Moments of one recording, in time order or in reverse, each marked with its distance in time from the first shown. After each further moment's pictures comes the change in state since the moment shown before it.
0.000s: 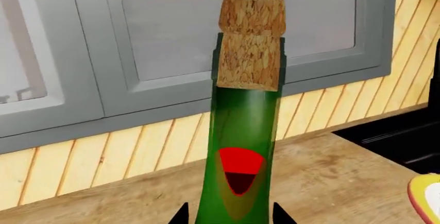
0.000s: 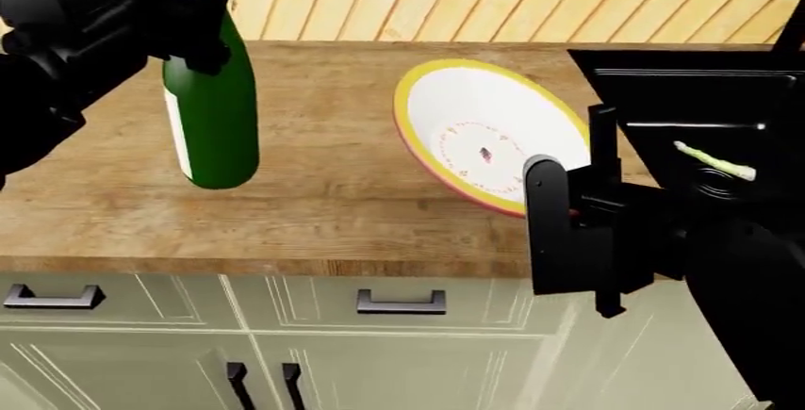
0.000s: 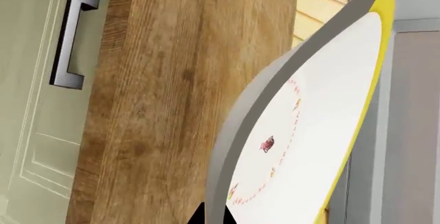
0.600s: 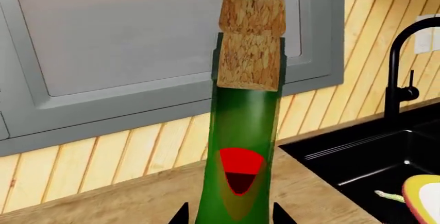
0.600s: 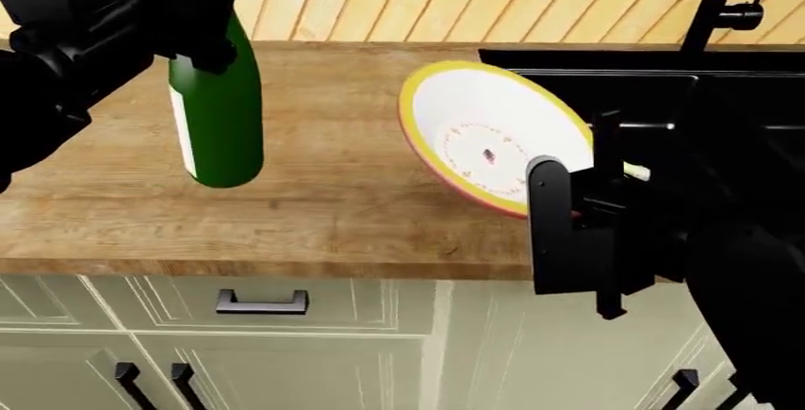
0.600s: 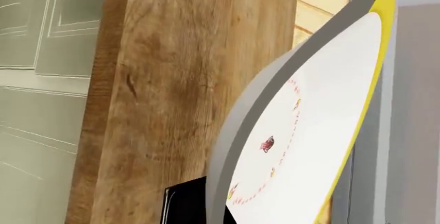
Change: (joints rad) left arm -0.008 0.006 0.014 -0.004 -0.003 0.006 0.002; right arm -0.014 0.004 0.004 0.000 0.001 0.011 0.010
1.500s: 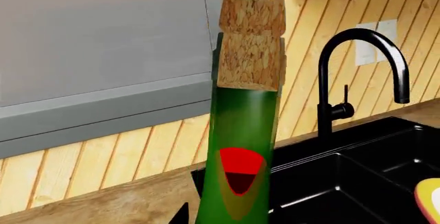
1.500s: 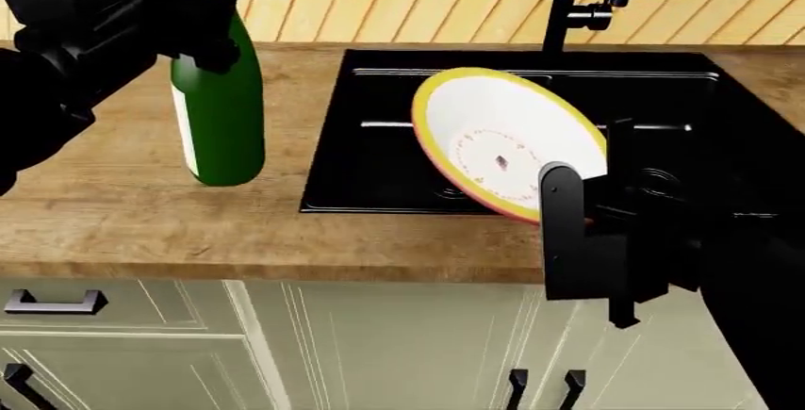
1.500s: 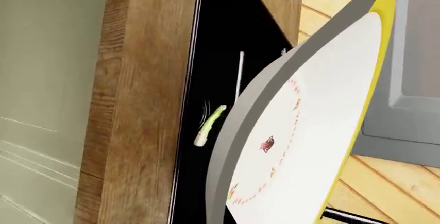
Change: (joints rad) left arm -0.003 0.002 0.013 -0.011 0.003 0.016 -0.001; right arm -0.023 0.037 0.011 -0.029 0.005 0.029 -0.003
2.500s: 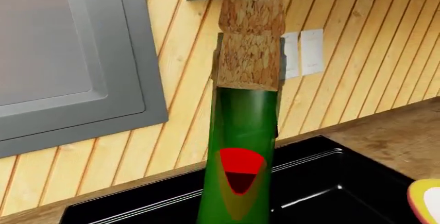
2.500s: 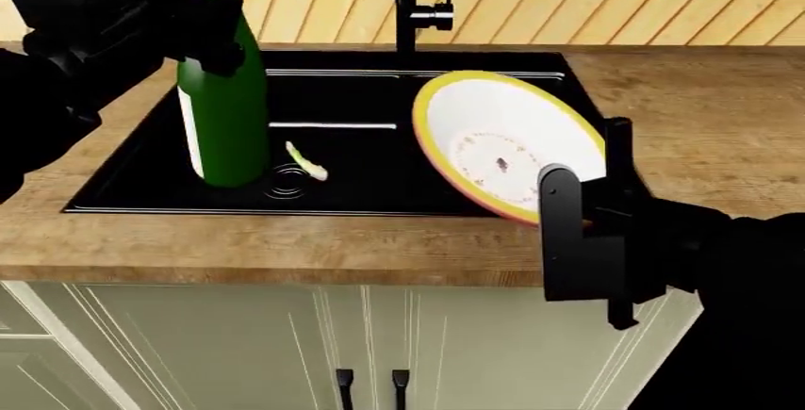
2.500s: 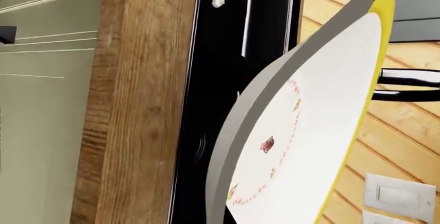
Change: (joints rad) left arm 0.007 0.002 0.011 -0.005 -0.010 0.018 0.001; right arm -0.008 -0.004 -0.002 0.008 -0.004 -0.002 0.003
